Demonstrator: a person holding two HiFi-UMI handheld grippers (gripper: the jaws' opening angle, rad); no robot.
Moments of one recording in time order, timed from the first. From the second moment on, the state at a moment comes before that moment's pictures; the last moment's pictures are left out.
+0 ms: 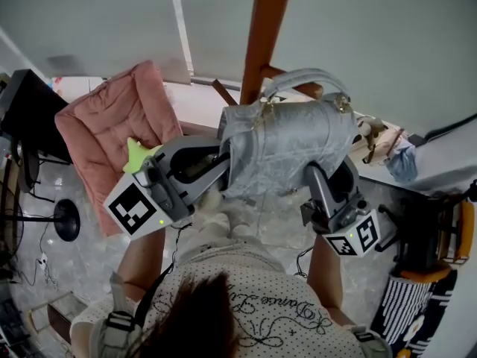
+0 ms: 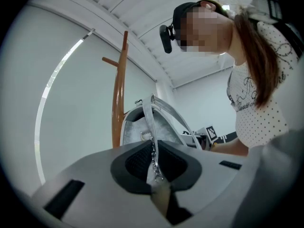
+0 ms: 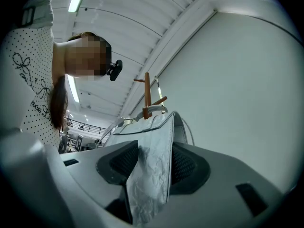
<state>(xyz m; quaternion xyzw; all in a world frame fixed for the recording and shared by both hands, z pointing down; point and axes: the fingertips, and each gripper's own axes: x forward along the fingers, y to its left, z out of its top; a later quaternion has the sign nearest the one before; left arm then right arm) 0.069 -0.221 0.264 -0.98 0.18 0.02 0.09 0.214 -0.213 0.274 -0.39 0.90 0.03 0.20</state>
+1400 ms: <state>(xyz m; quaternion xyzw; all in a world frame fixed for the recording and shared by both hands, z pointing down) 0.059 -0.240 0.286 -0.97 0.25 0.03 0.05 0.204 -0.244 0.300 -0.39 0.90 -0.01 0.16</state>
